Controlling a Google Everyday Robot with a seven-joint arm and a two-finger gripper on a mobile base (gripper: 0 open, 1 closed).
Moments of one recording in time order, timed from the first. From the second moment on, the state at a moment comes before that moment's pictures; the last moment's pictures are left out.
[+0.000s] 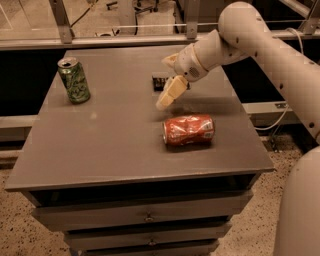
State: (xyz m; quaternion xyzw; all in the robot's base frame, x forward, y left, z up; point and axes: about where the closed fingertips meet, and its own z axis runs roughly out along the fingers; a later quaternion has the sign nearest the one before) arm 0.676 -0.022 0.861 -0.62 0.66 0.23 0.35
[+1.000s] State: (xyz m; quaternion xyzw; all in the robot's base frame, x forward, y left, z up) arm 0.721 -0.024 0.831 -0.59 0.70 0.21 0.34
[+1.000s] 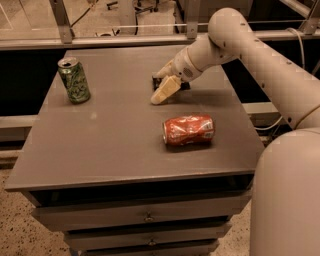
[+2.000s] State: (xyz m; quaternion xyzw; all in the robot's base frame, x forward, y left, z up) arm 0.706 -0.039 0.872 -0.58 0.69 0.24 0.36
